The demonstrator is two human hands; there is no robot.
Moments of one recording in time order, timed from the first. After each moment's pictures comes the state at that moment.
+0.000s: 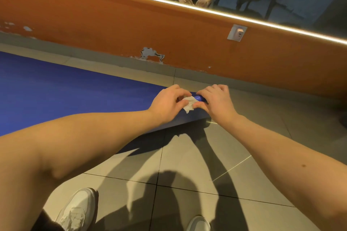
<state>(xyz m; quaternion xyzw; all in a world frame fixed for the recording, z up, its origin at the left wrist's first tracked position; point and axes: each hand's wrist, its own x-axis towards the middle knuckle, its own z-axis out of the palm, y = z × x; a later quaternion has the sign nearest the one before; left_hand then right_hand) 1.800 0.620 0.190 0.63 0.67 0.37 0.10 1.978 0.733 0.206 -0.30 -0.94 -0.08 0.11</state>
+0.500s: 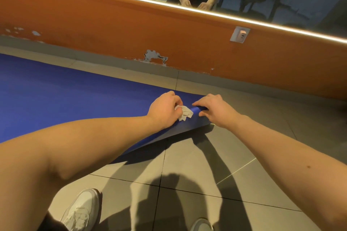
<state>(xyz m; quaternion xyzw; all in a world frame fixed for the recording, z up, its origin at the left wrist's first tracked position) 1.796 0.612 0.178 0.60 0.74 0.30 0.07 1.977 0.728 0.212 -0.27 -0.96 0.05 0.00</state>
